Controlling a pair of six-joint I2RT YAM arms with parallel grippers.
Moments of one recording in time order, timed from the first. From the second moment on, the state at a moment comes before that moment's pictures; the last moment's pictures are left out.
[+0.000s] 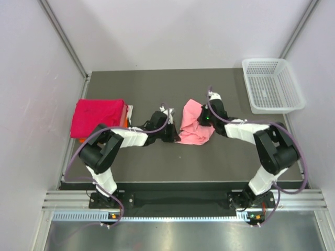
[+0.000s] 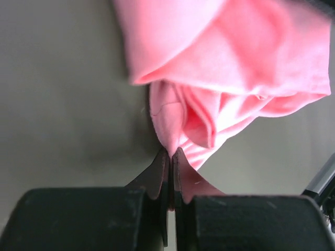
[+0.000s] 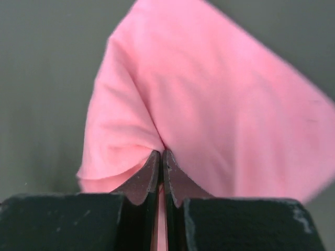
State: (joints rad) left arm -0.64 1.79 0.87 0.20 0.30 -0.56; right arm 0.47 1.70 0.90 0.16 0.02 0.44
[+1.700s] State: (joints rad) left arm -0.60 1.39 0.61 0.19 -0.10 -0.66; right arm 0.70 1.86 1.26 -0.08 0.02 0.16
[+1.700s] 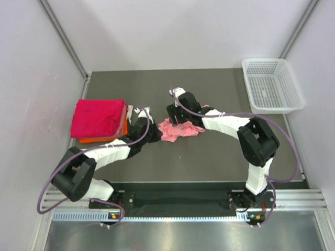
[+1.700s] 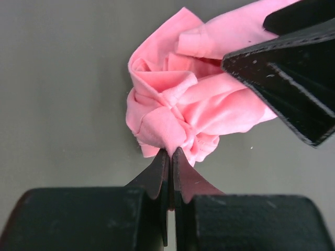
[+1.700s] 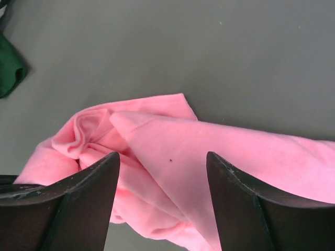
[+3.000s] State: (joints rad) left arm -0.27 1.27 1.07 -0.36 -0.23 -0.65; right arm -0.05 1.26 1.20 -0.30 0.10 0.46
